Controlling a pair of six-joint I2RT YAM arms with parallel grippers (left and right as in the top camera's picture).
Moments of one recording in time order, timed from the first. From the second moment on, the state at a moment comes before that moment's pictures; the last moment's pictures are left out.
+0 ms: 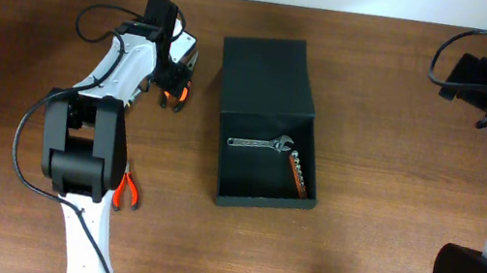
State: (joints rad) left arm -0.08 2.27 1.79 -0.78 -0.07 0.37; right arm -0.15 1.86 2.28 -1.64 0.11 0.28
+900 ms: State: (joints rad) left arm -0.12 2.27 1.79 -0.74 -0.07 0.42; right arm -0.15 1.86 2.28 -1.63 0.11 0.28
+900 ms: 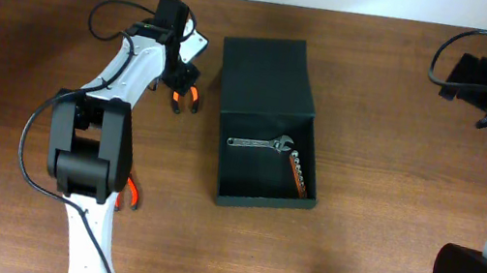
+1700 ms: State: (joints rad) left arm -0.12 2.30 1.79 -0.84 -0.07 0.06; right arm -0.15 1.86 2.28 -1.63 0.11 0.28
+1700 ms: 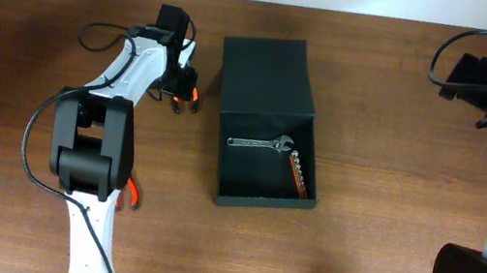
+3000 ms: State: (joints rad) left arm -0.12 2.31 1.80 -0.81 -0.05 0.06; right arm -0.15 1.86 2.28 -1.64 0.11 0.29
